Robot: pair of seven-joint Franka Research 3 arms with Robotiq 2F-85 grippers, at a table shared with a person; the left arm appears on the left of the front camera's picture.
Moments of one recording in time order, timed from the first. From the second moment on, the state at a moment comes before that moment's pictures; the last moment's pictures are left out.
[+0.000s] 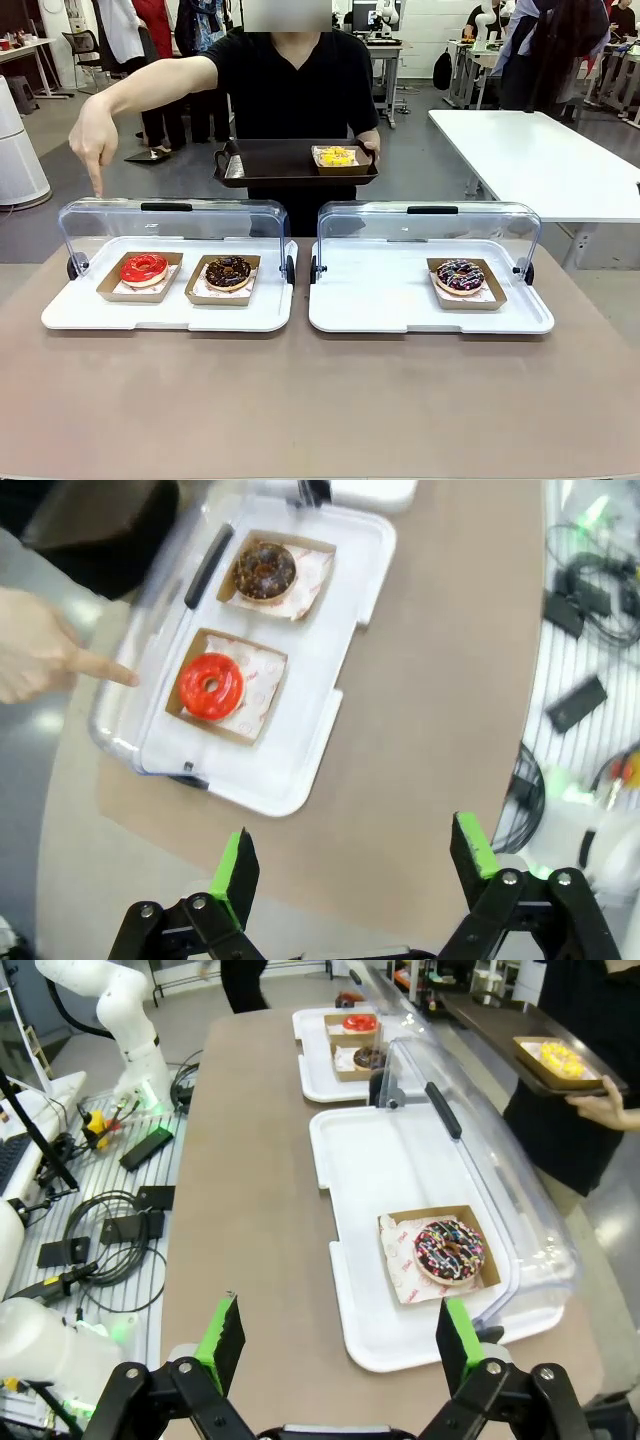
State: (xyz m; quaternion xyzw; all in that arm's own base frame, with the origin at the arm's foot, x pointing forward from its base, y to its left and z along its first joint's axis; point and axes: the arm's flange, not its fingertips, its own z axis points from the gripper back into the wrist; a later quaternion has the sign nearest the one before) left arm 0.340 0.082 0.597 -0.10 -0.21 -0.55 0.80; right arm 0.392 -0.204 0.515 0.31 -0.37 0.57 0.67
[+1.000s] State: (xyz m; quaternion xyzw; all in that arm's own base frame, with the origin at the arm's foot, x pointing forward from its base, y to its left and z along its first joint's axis) left arm 0.367 -0.052 0.448 0.02 -0.10 -0.70 0.70; right arm 0.392 -0.206 0.515 0.31 -0.37 0.56 0.67
